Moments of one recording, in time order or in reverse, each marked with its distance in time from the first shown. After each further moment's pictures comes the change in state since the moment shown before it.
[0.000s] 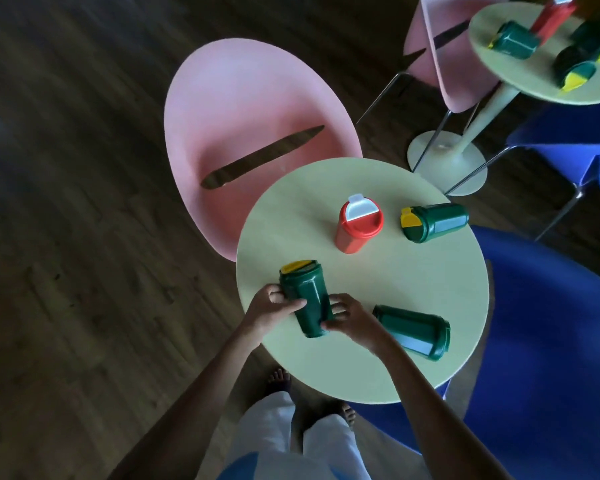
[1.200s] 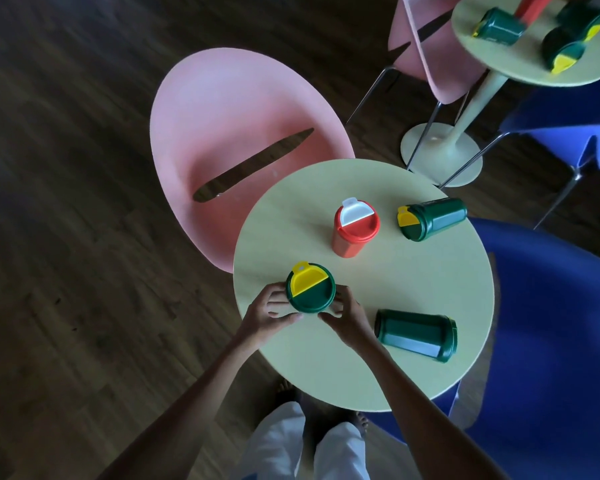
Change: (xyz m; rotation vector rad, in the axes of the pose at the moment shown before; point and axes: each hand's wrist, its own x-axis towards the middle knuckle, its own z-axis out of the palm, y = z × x) left_hand 0.022 -0.013 -0.020 0.309 -0.042 0.286; right_hand 0.023 -0.004 0.018 -0.097 0.308 -0.179
